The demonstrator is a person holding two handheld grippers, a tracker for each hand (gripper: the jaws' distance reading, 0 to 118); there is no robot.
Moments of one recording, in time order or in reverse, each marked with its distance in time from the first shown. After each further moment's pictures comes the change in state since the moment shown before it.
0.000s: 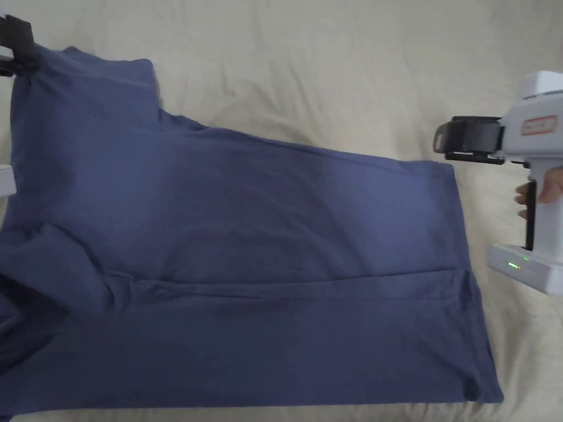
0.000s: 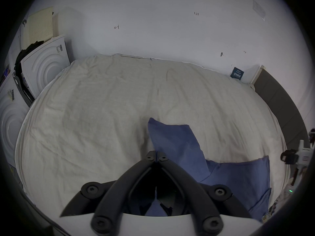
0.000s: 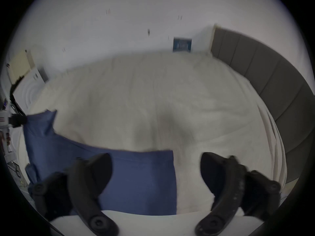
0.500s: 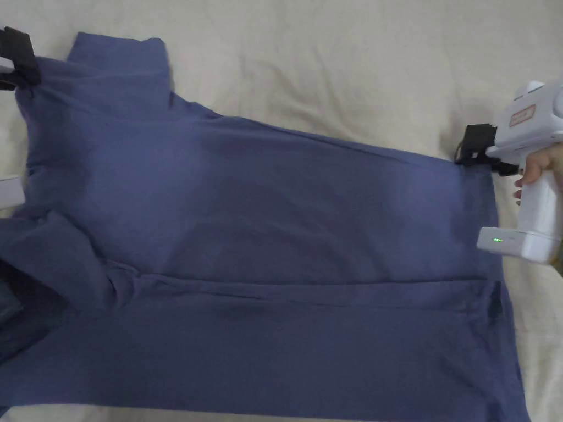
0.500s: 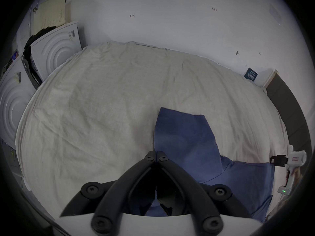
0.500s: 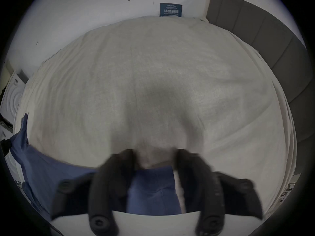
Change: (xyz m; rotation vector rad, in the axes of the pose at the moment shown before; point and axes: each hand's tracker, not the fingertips) left arm -0.011 -0.022 -0.028 -0.069 0.081 0.096; right arm 0.002 0.015 -0.075 -0.133 -0.029 -0.108
